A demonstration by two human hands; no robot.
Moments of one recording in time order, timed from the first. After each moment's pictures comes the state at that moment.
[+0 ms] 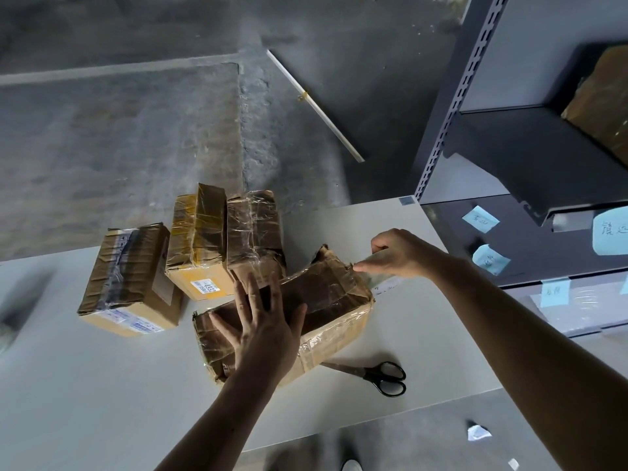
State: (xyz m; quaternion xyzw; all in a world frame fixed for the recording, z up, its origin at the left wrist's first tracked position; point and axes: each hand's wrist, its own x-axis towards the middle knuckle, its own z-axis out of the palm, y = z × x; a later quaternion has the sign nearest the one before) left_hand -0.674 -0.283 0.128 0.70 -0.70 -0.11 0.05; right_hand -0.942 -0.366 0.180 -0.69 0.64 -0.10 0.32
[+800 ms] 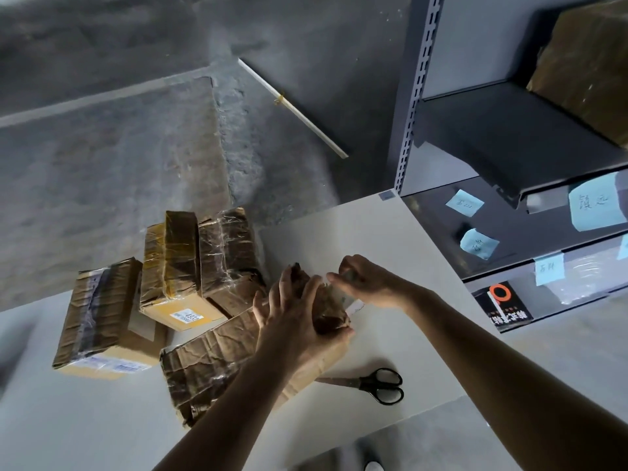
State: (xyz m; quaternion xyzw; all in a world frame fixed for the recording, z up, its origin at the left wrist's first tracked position) left_hand -0.733 -0.317 0.152 0.56 -0.81 -0.17 -0.02; right_hand -0.930 -0.341 0.149 -0.62 0.62 -0.19 0.44
